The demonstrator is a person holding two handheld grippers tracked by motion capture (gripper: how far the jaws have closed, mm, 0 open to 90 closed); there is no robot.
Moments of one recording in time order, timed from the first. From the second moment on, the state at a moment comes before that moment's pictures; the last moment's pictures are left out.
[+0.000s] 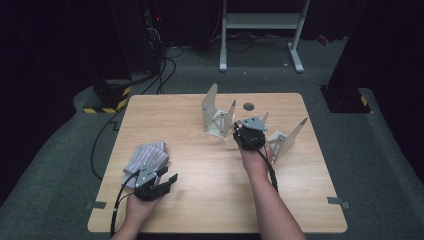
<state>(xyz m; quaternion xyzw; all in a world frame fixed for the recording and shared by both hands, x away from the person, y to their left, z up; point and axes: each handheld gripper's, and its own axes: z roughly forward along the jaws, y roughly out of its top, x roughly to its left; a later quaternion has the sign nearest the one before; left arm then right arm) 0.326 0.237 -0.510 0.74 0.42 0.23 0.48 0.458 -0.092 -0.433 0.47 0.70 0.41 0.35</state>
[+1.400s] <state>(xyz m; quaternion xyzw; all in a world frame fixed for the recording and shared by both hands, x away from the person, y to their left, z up) 0.325 0.229 -0.513 0.75 0.41 0.22 0.47 0.326 -0.064 -0.441 0.34 0.74 0.51 0.28</state>
